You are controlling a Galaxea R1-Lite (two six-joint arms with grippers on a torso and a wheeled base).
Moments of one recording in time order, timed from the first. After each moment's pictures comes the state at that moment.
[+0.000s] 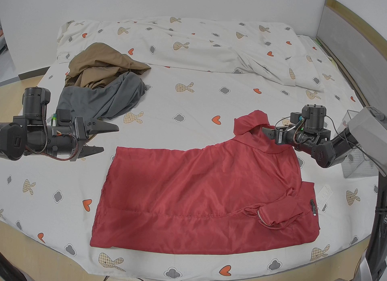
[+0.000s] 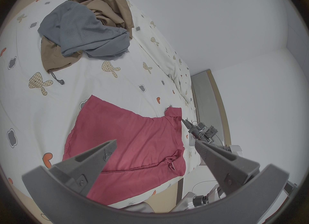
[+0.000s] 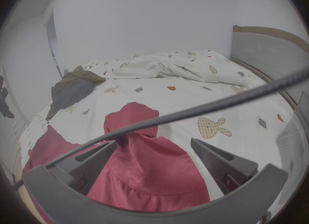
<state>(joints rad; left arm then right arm) 0.01 1.72 -1.03 -0.11 -0.75 -0.50 0.16 2.25 -1.24 -0.70 0.08 0.04</state>
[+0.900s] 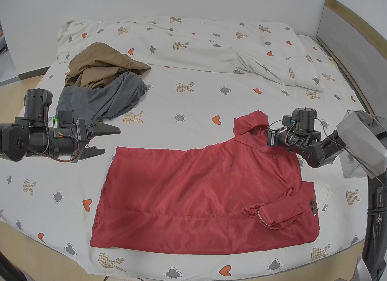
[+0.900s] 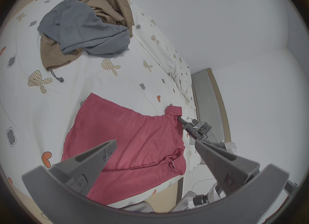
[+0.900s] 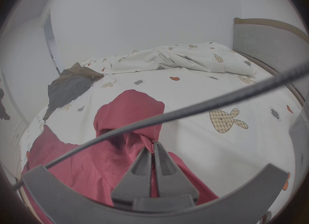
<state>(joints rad) 0.00 1.73 -1.03 -0.11 -0.74 -0.50 0.17 2.36 -1.37 -0.66 0.08 0.08</state>
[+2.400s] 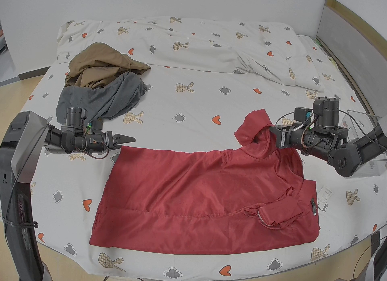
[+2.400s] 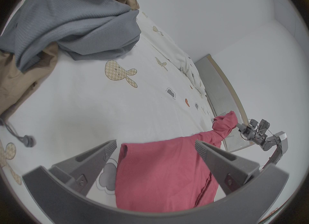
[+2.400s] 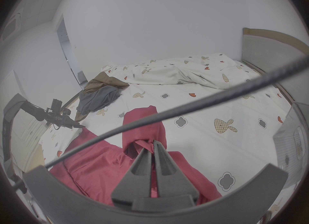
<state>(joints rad) 0.07 2.42 -1.63 -0.15 -0.83 -0.17 0.29 1.93 -0.97 -0.67 0.08 0.09</state>
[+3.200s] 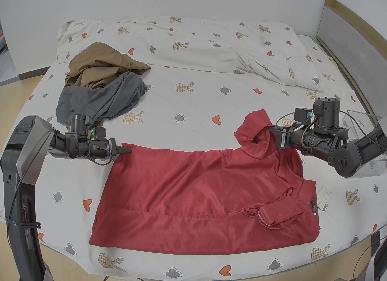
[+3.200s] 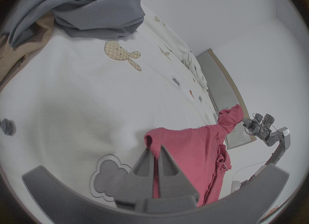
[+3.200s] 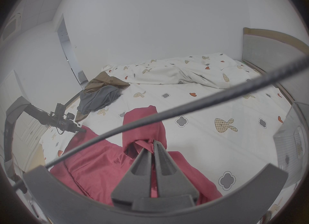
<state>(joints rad) 0.06 2.47 -1.63 -0.15 -0.83 -0.14 0.29 1.93 -0.96 -0.67 0.08 0.09</state>
